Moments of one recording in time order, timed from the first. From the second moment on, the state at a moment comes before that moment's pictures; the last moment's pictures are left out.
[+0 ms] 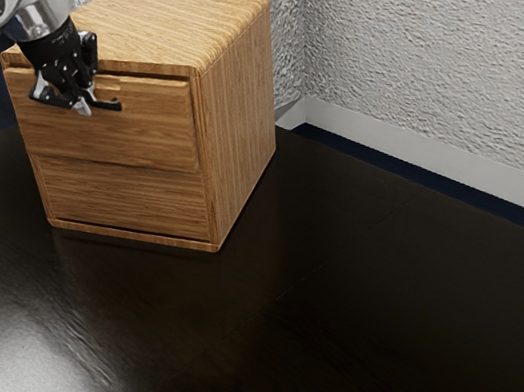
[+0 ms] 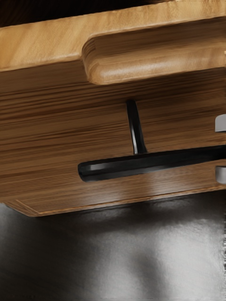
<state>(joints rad) 0.24 -0.04 0.19 -1.59 0.04 1.94 -1.49</state>
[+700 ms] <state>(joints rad) 0.24 -0.17 0.16 -1.70 0.04 1.86 -1.52</state>
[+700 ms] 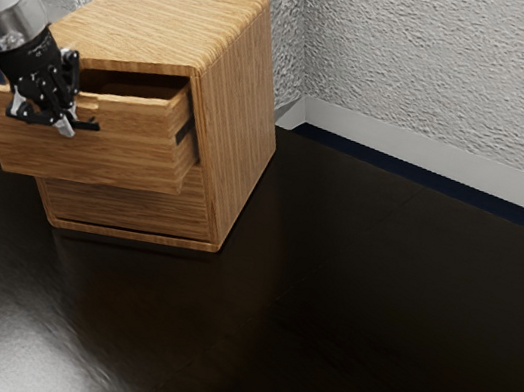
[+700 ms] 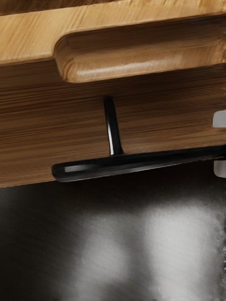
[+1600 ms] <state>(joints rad) 0.23 -0.35 0.16 -1.88 0.04 1.86 -1.55</state>
